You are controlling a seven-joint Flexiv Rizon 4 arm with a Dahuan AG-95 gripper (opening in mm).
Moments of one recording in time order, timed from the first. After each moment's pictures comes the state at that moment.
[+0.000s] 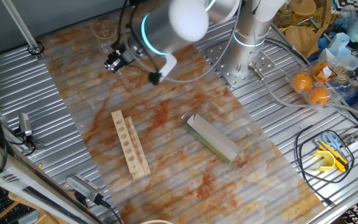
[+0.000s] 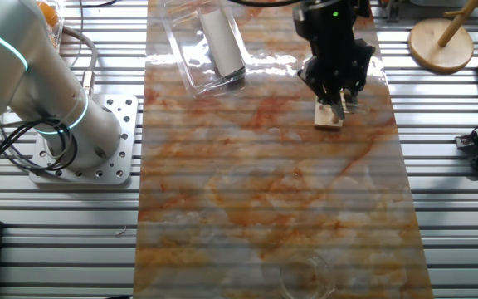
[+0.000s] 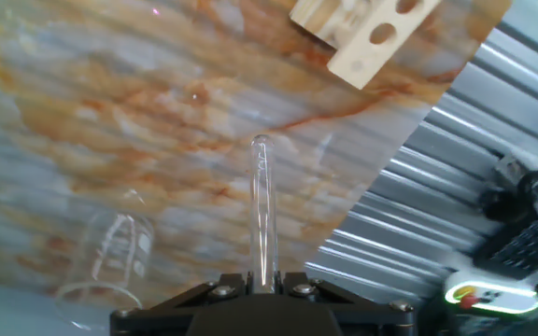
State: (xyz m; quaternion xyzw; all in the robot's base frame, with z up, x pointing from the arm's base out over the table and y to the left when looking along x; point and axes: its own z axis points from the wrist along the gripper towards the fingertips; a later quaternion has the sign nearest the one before) arm 0.536 -0.050 0.243 0.82 -0.45 0.31 0.15
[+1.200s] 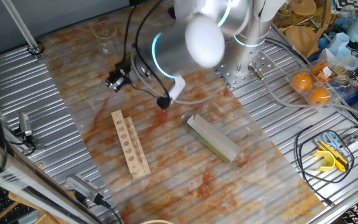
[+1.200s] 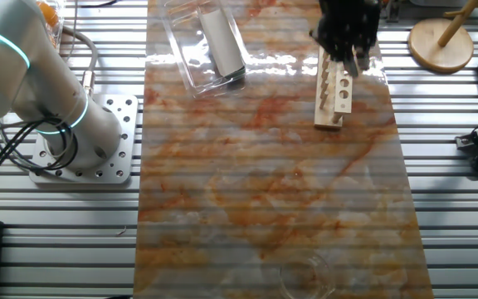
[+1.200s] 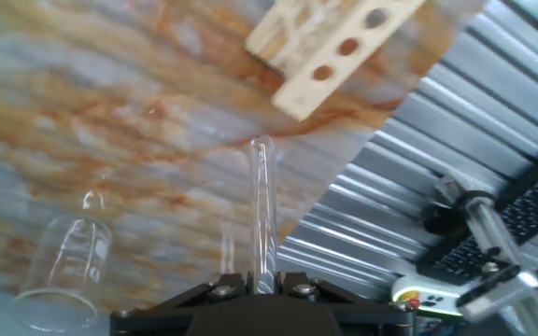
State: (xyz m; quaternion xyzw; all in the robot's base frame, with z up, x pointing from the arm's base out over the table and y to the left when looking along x) arm 0.559 0.036 0.264 0.80 -0.48 0.34 0.15
